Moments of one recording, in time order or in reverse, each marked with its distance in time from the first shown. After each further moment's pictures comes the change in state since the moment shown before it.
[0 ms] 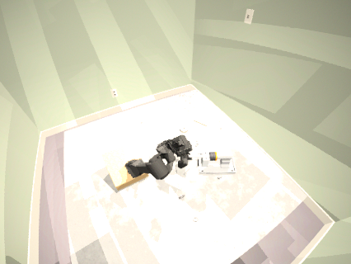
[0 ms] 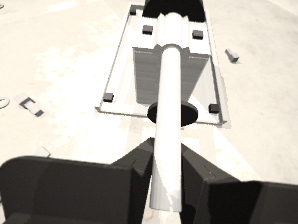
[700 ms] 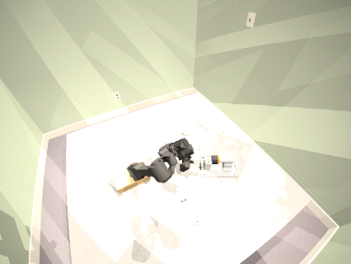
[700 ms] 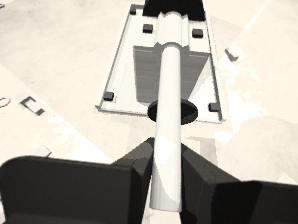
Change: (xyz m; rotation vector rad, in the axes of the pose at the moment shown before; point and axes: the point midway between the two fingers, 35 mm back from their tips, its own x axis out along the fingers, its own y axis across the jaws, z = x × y) arm -0.001 0.000 -0.001 0.000 0.000 0.000
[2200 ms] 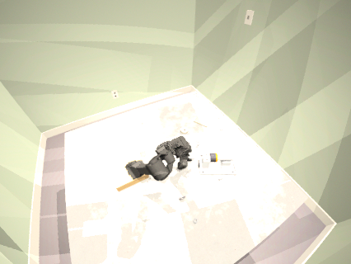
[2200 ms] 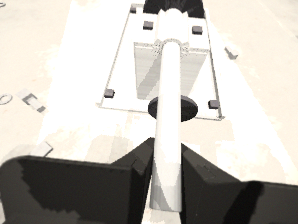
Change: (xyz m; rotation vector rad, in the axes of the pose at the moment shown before) arm -0.003 0.000 -0.003 0.000 0.000 0.000
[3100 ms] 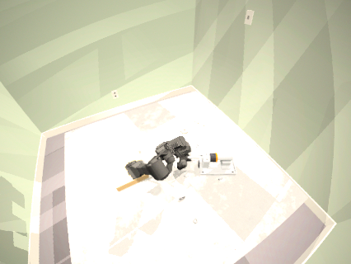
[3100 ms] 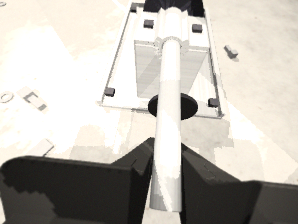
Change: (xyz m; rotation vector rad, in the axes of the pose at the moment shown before) arm -0.002 0.000 -0.002 0.000 0.000 0.000
